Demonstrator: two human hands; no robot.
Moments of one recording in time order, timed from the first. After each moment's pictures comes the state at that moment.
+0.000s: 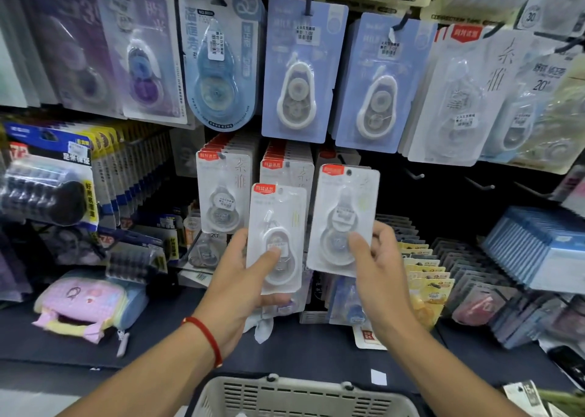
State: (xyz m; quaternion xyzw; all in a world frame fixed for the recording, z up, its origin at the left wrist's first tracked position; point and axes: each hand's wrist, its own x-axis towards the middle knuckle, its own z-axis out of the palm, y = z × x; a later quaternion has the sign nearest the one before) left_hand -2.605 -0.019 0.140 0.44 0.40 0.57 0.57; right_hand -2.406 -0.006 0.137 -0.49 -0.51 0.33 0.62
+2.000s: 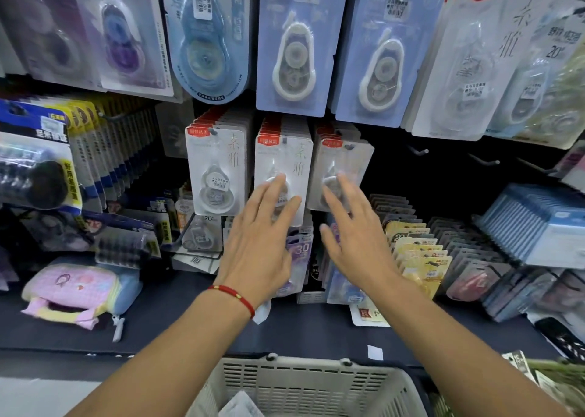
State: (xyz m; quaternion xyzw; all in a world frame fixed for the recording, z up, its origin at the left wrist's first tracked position) left_hand -2.592 0.012 0.135 0.80 0.53 0.29 -0.01; right_hand -2.394 0.036 0.125 -0.57 -0.77 -0.12 0.26
